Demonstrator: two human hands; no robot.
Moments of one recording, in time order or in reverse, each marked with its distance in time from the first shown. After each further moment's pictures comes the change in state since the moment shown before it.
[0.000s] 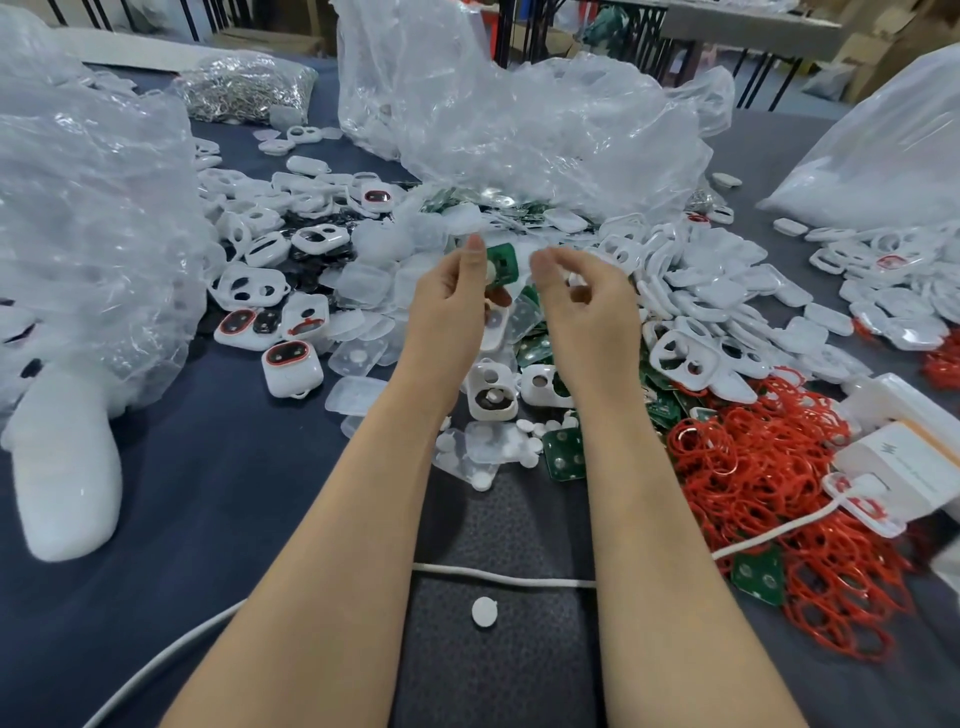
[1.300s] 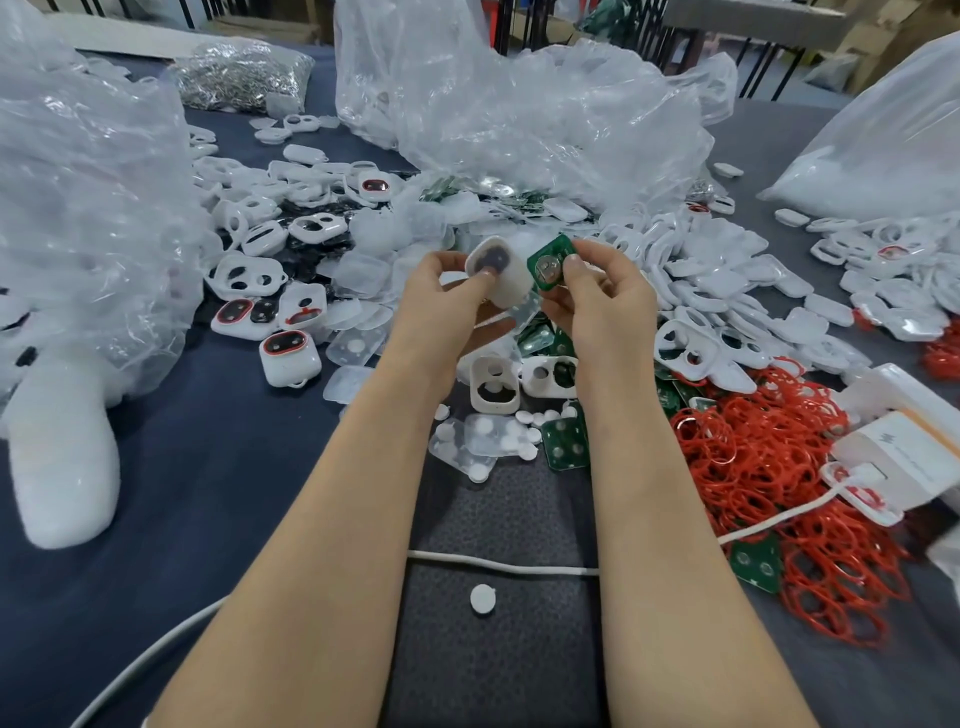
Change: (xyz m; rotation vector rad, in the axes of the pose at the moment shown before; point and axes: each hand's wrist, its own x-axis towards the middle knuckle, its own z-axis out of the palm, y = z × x) left_hand 0.004 0.001 -0.003 -0.240 -0.008 -0.295; right_hand 0.001 0.001 -0.002 0.552 0.102 0.245
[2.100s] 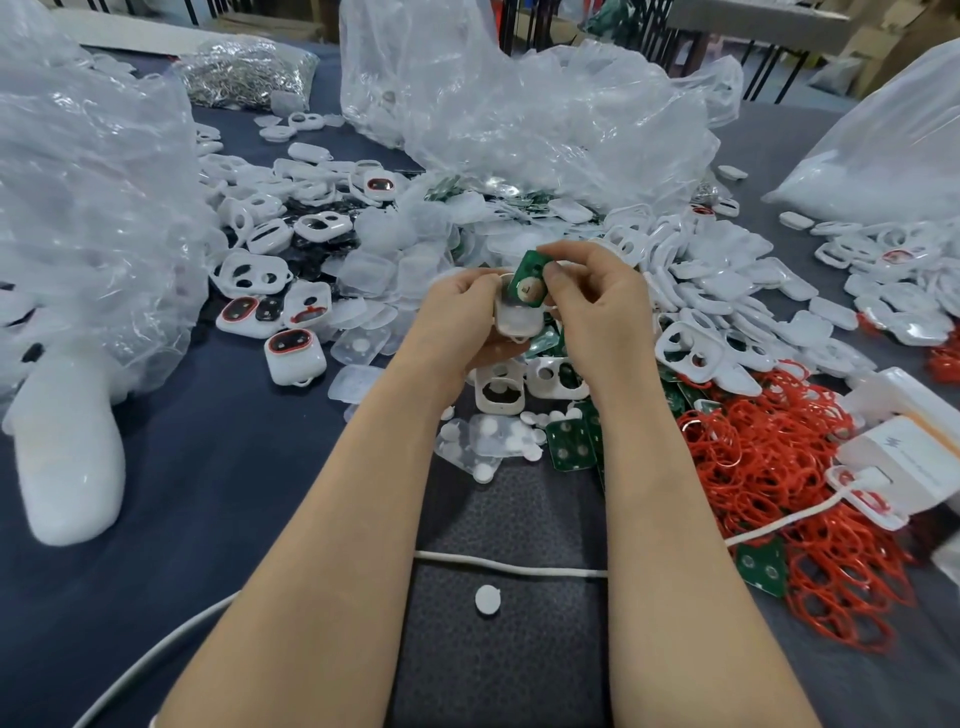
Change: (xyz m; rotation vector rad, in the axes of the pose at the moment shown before) left_hand -0.002 -0.001 0.005 0.086 -0.087 -0.111; right_hand -0.002 -0.003 -0.004 -0.395 -0.177 -0.187
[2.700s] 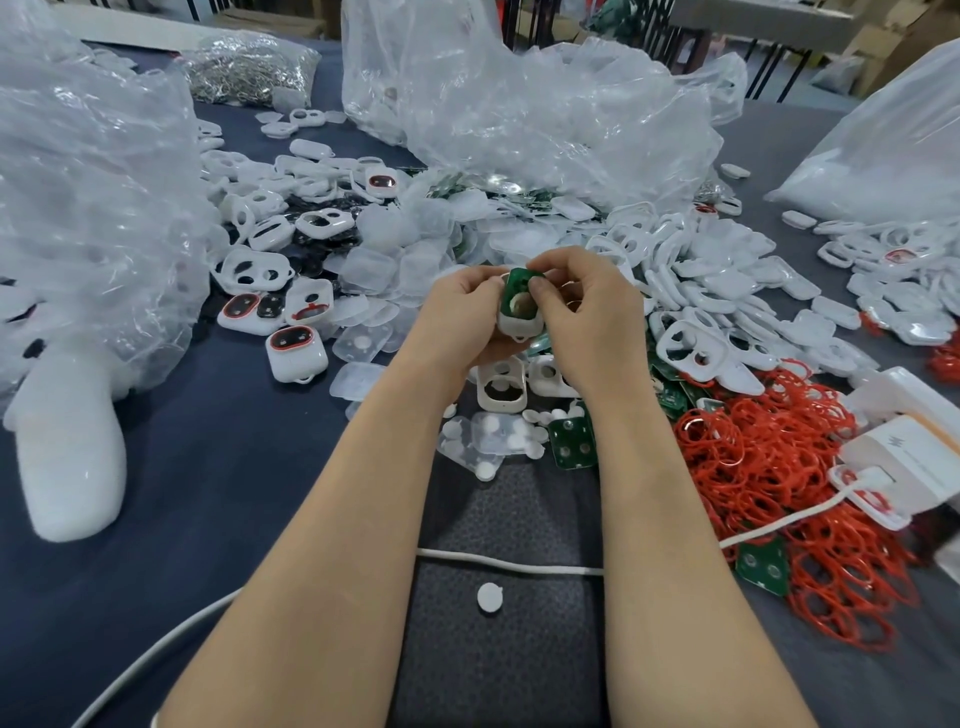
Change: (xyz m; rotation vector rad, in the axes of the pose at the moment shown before) left_hand 0.000 0.000 -0.001 0.020 0.006 0.003; right_hand -0.001 0.004 0.005 -0.340 0.001 -0.155
